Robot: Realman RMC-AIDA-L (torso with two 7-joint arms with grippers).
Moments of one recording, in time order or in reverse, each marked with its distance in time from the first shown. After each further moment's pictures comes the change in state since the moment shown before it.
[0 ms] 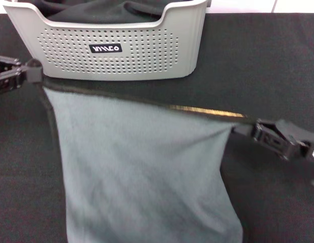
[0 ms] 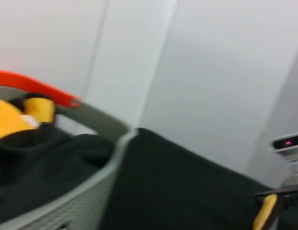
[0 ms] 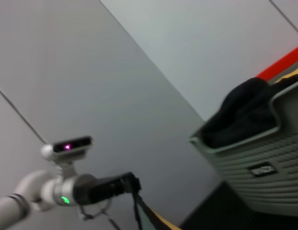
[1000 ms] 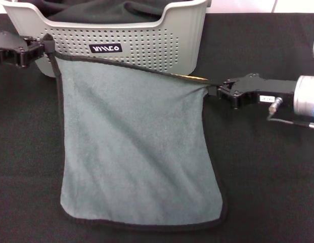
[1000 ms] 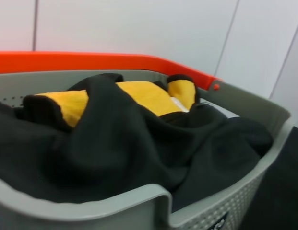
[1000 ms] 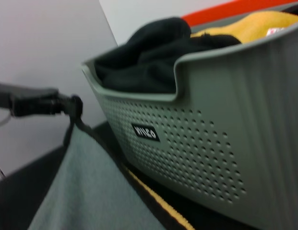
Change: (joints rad) left arm -0.088 -0.068 -0.006 -0.081 0.136 -0.461 0.048; right arm 0.343 -0.008 0.003 0.036 -0.308 0.497 0.002
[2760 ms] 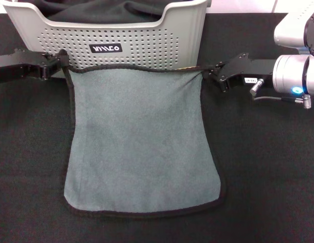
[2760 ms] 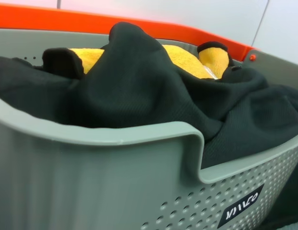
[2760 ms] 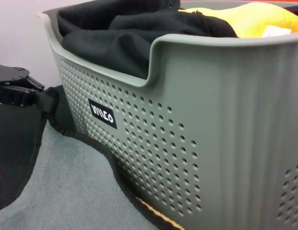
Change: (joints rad) left arm -0.006 -0.081 -0.004 -0.062 0.041 -0.169 0.057; right arm 0.147 0.021 -0.010 0.066 -0.103 0.200 -0.059
